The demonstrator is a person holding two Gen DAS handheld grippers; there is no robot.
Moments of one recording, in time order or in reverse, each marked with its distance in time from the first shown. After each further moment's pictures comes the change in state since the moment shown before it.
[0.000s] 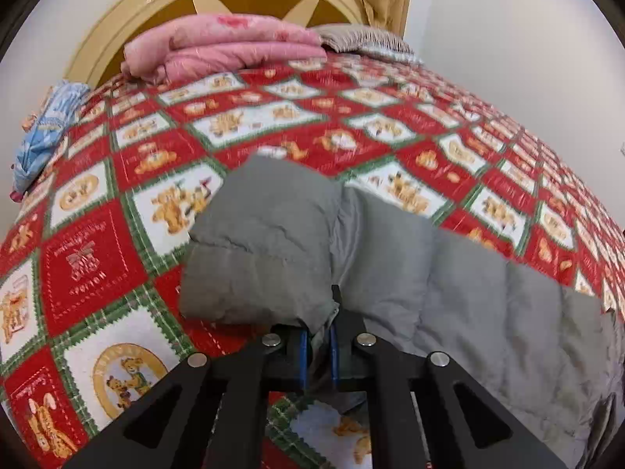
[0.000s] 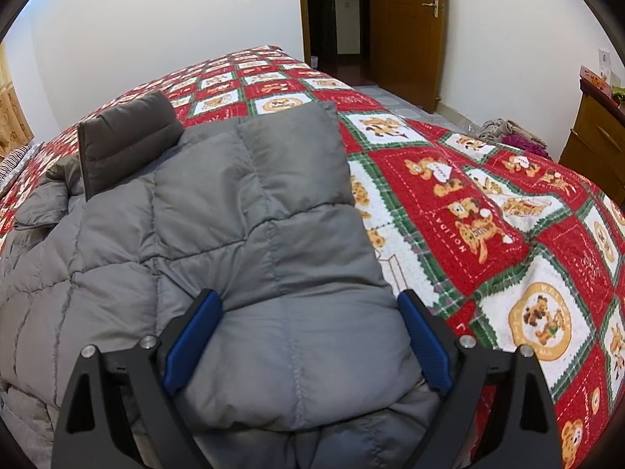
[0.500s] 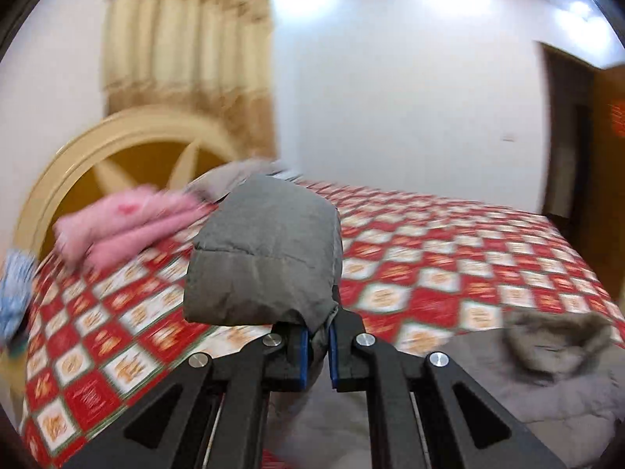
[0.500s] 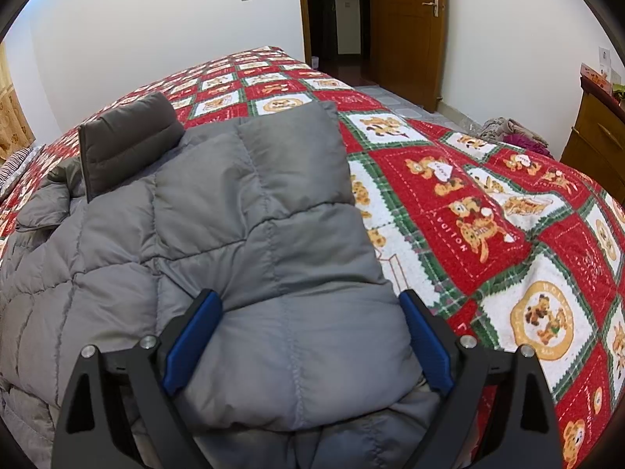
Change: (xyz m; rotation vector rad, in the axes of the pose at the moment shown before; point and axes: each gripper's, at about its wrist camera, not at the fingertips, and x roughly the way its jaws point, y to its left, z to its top) left arm -0.183 -0.139 -0.002 0.374 -0.443 -0.301; right arm 0.000 -0.001 -0.001 0.002 -0.001 0.002
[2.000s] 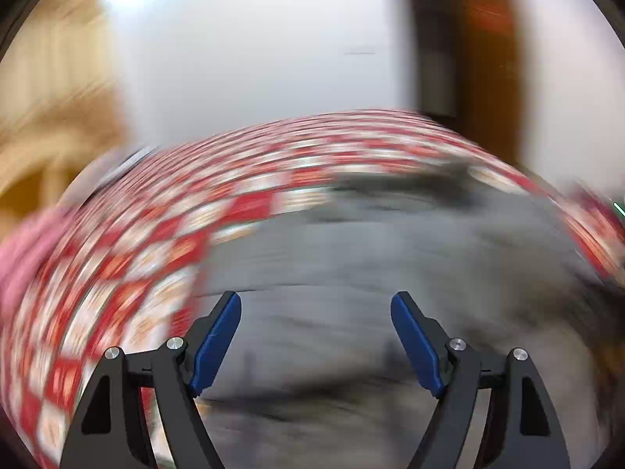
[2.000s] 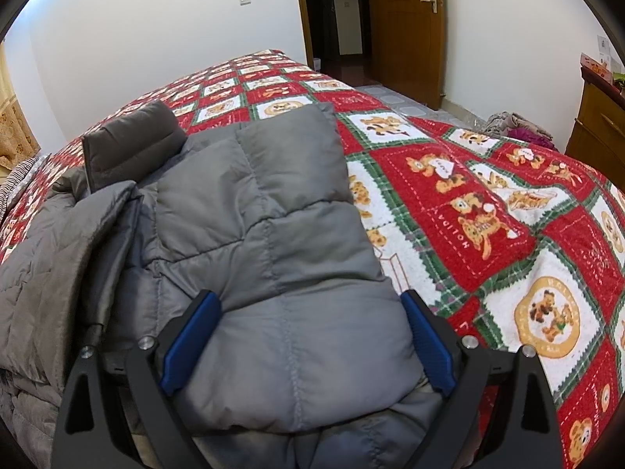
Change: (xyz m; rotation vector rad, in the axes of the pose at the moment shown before) left arm -0.011 -0.117 -0.103 0.214 0.258 -0.268; right arm 0.000 -0.006 -0.001 0.025 -0.013 0.033
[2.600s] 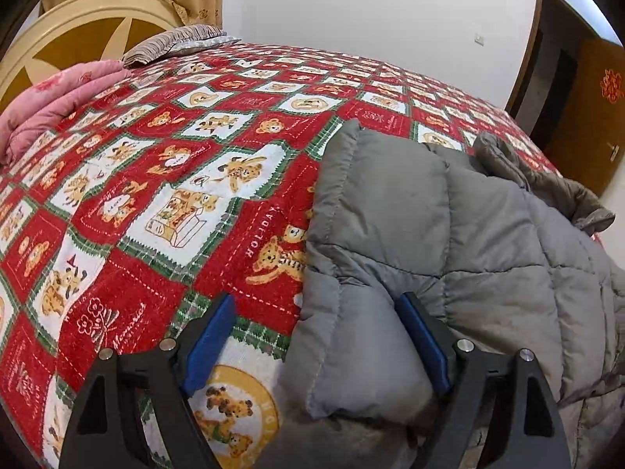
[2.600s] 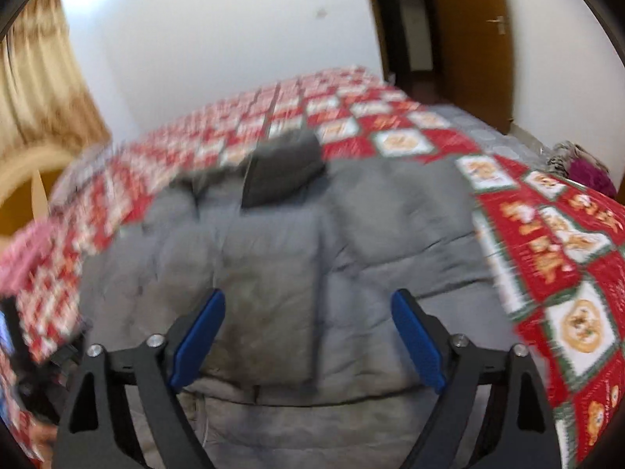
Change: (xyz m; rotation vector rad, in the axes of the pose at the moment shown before) left arm 0.067 0.069 -0.041 -0.311 0.204 0.008; right arm -0.047 0.086 0.003 -0.145 0.000 0.232
